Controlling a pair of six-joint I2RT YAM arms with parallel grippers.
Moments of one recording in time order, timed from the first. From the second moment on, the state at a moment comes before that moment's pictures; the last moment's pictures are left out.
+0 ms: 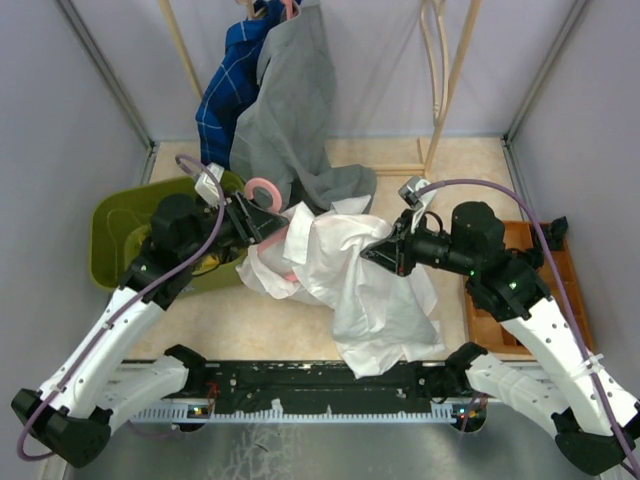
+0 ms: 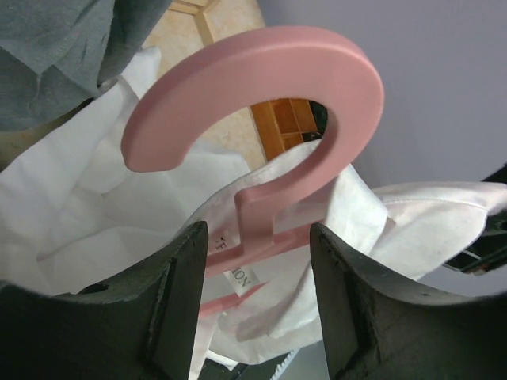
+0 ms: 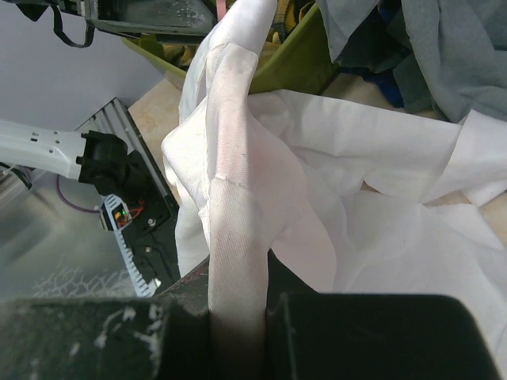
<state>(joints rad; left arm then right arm) -0.48 0.89 0.94 -0.24 0.34 -0.78 0.61 0.80 1.05 -0.51 -0.47 0.23</state>
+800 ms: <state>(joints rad) -0.68 0.99 1.01 -0.34 0.06 -0.75 0.61 0.79 1.08 -0.59 -0.40 0.19</state>
